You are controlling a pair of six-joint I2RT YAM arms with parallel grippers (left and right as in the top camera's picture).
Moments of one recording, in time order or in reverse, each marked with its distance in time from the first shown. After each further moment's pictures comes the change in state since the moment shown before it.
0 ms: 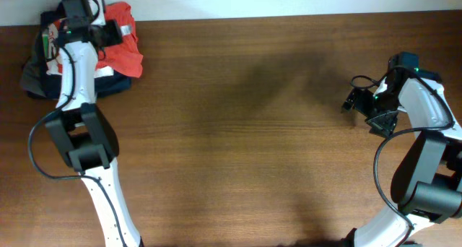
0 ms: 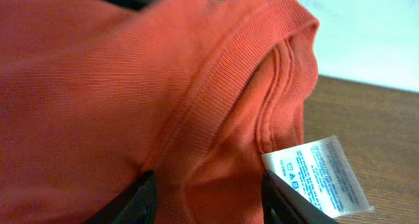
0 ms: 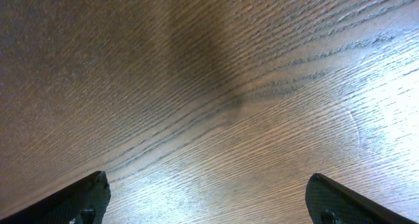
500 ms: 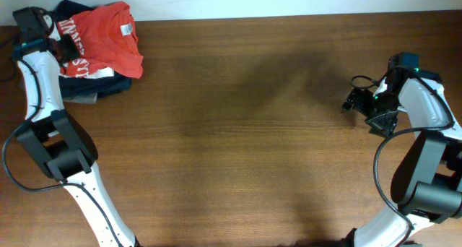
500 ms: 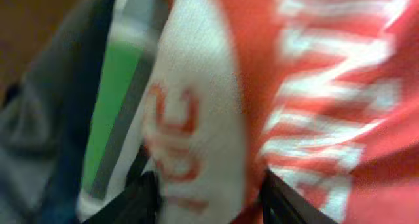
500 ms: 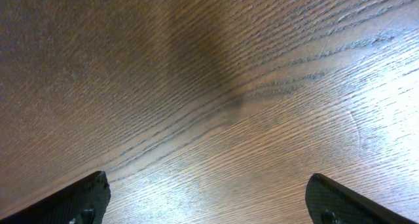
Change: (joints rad) left arm 0.183 -0.005 0.001 -0.104 -0.127 0.000; right arm 0.000 0.000 0.000 0.000 0.000 0.000
